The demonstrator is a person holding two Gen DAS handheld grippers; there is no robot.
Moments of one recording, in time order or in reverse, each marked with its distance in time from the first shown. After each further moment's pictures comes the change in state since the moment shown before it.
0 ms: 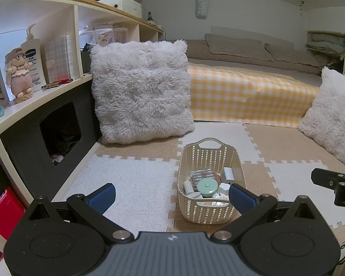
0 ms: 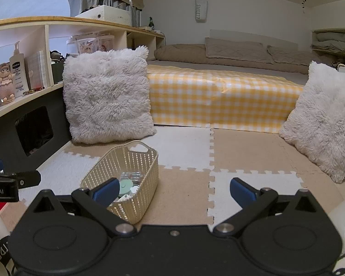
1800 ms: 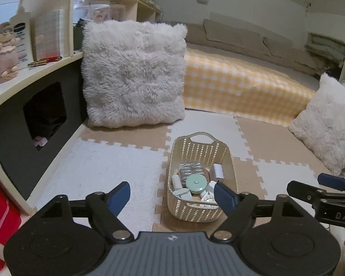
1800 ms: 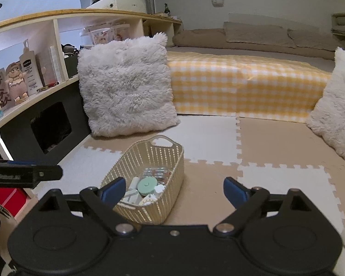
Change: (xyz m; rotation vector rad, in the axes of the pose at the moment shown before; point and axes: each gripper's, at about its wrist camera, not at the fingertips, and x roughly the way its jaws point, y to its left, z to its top) left arm 0.020 0.016 0.020 -0.085 0.104 -0.098; right arm 0.027 0.009 0.017 0.021 0.077 0.124
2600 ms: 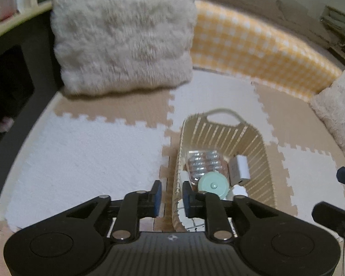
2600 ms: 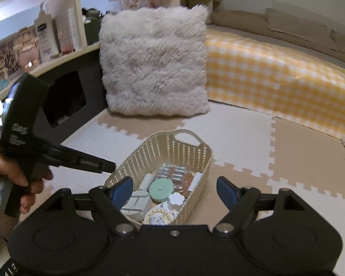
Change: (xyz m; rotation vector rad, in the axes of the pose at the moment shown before) left arm 0.146 0.021 0.042 -0.015 0.249 -0.021; right arm 0.076 0.021 0.039 -0.138 0.131 0.110
